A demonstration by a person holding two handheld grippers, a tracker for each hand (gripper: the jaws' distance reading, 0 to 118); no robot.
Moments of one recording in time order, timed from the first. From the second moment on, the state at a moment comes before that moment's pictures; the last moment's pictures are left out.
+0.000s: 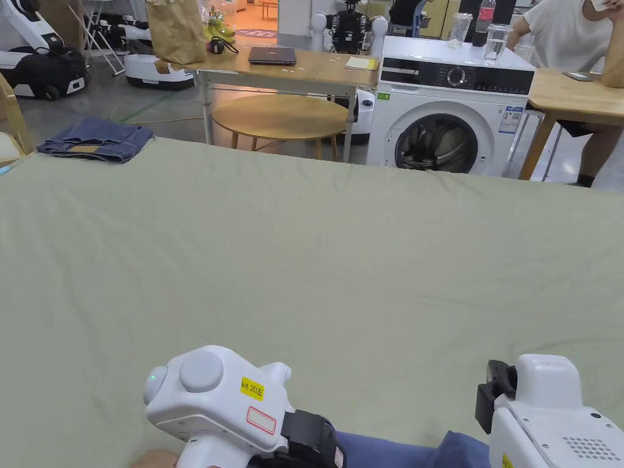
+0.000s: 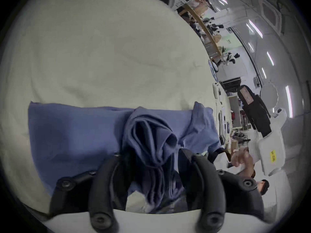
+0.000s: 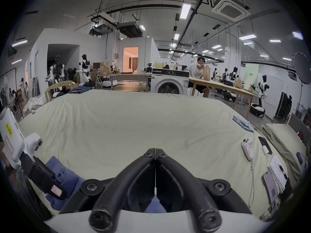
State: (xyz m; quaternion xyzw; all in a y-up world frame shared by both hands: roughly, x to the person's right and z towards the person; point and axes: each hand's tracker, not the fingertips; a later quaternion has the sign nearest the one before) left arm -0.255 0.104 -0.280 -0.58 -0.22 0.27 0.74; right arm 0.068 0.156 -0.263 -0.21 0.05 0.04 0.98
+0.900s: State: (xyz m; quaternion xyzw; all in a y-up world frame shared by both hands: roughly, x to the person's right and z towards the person) left arm -0.219 0.019 -0.288 -0.55 -0.28 0.34 0.71; right arm 0.081 0.148 -0.256 -0.23 0.05 0.02 0.97
